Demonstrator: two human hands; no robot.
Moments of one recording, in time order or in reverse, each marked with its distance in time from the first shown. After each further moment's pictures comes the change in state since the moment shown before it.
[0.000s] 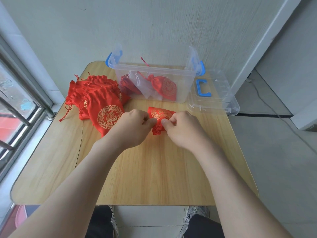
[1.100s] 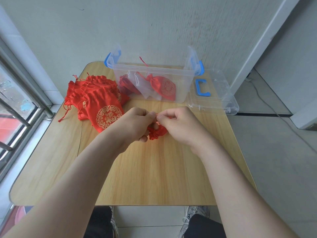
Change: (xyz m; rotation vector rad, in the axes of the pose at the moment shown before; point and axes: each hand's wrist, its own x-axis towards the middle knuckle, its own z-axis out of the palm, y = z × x) left_hand -0.001 0.011 -0.002 -0.707 -0.152 -0.231; right_hand 0.006 -0.002 -0.001 0.370 -0.107 -0.041
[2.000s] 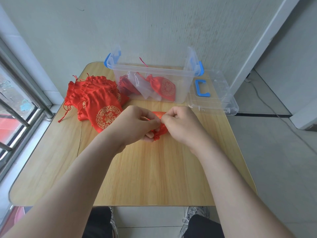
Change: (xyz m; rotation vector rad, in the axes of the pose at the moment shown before) left_hand -0.004 0.001 -0.005 0.080 0.006 0.108; right_hand -0.002 -0.008 0.000 -0.058 0.121 0.034
